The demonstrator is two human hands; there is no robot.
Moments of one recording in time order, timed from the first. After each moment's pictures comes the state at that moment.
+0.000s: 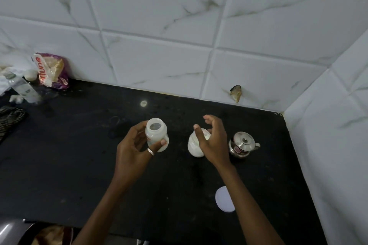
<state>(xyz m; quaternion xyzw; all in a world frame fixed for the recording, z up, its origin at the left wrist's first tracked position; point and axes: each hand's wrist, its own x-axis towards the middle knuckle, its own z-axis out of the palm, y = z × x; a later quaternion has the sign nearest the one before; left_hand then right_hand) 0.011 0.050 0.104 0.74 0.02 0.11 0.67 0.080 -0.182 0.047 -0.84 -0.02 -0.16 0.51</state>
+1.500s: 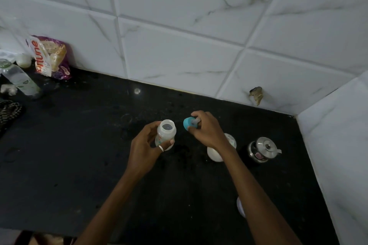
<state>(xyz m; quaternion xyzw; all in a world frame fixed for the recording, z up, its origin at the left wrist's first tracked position) 0.073 0.131 0.045 0.77 0.03 0.03 0.63 0.153 -0.085 0.064 -0.94 -0.03 0.09 0.32</state>
